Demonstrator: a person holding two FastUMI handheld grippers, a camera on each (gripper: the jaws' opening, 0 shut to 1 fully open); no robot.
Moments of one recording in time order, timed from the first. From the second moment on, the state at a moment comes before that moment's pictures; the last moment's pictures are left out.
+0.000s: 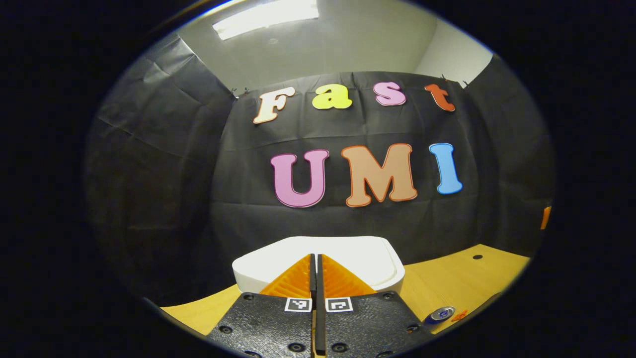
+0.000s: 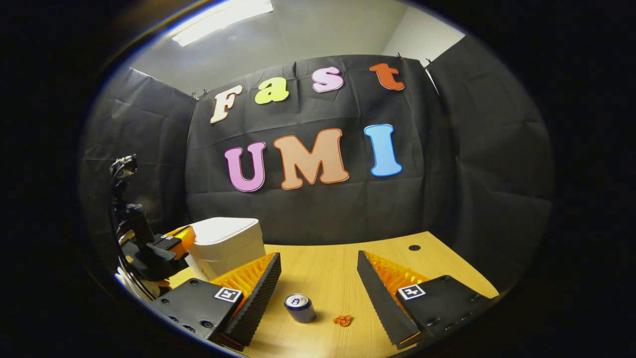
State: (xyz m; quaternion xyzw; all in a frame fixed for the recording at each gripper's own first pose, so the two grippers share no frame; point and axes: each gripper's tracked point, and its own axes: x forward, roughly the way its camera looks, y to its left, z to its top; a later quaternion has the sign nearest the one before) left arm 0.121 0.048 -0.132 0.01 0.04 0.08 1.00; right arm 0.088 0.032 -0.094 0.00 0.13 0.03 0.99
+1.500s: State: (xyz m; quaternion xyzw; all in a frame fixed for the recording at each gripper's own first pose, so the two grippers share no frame) left arm 0.052 0.039 -0.051 0.07 0.03 0.01 1.00; right arm 0.132 -0.015 -0.288 -0.01 0.34 0.06 0.94
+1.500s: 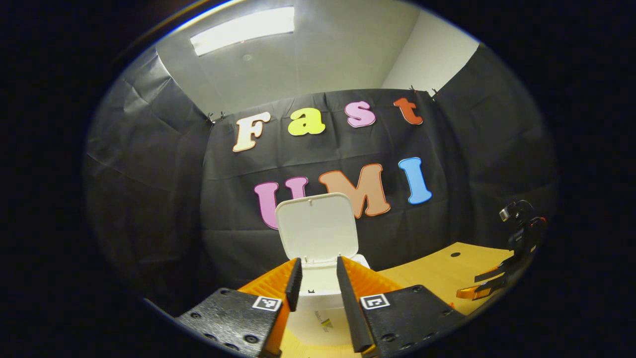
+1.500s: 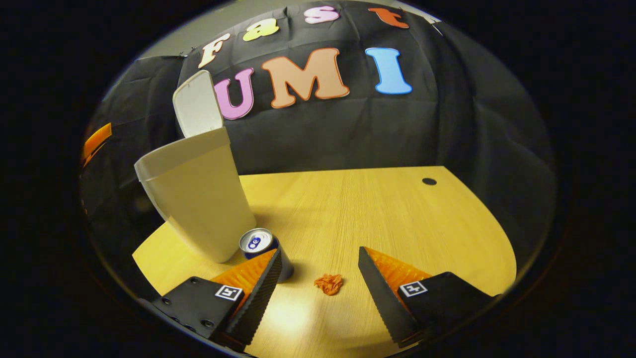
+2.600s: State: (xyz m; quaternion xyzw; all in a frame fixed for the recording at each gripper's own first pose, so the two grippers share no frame) left arm 0.028 0.078 -0.059 0.09 0.06 0.08 0.99; right arm 0.141 -0.024 -0.390 -0.03 0.50 0.08 0.86
